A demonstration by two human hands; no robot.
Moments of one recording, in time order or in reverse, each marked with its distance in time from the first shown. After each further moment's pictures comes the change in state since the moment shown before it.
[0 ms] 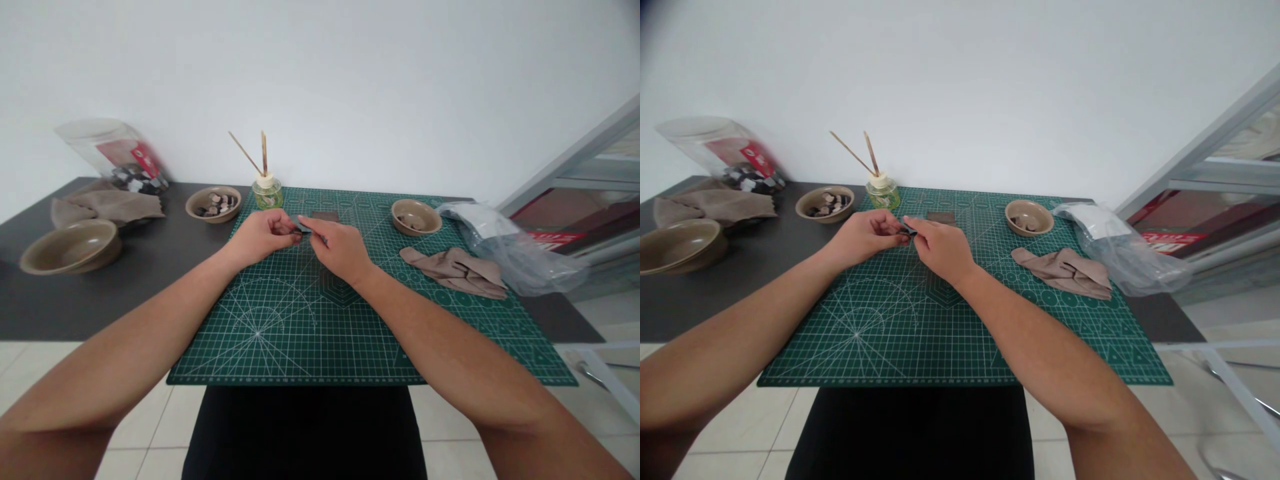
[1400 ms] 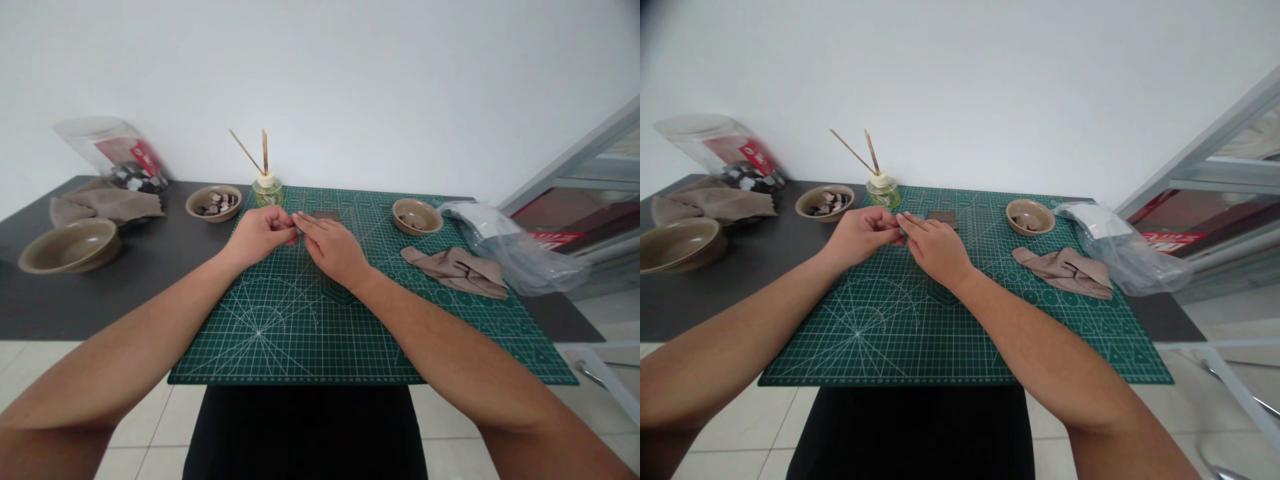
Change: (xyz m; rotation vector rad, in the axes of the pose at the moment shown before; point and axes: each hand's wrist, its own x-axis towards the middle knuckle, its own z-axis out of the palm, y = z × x) left_hand -0.007 0.011 0.002 0.075 0.095 0.038; right_hand 0.001 -0.004 0.005 -0.049 -0.056 -0.131
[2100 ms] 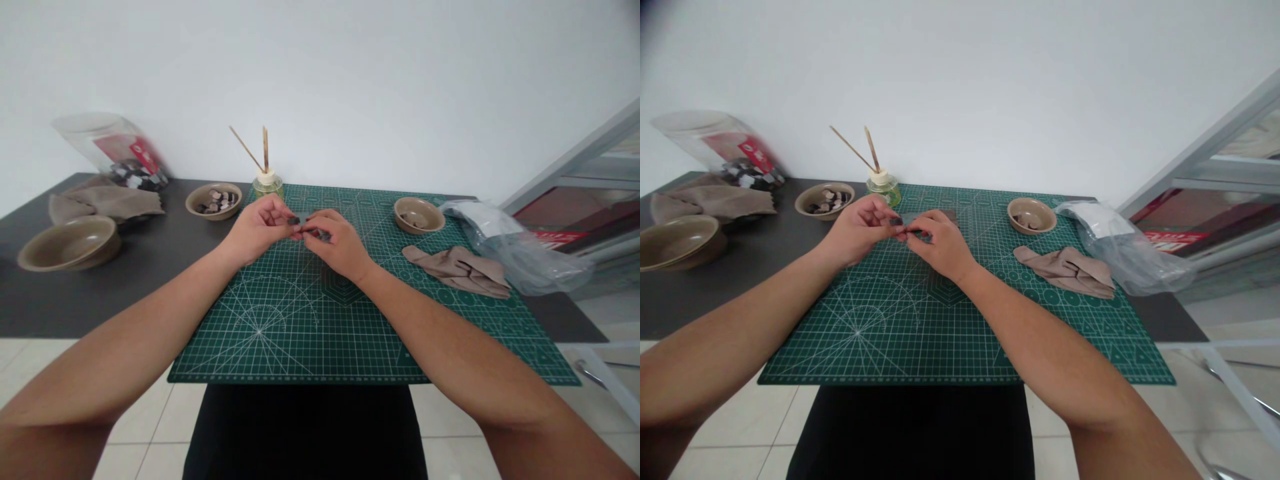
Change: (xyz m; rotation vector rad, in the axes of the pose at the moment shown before) left_hand 0.005 -0.005 0.002 -0.291 -0.020 0.046; right_hand 0.001 0.014 0.007 0.358 0.168 0.100
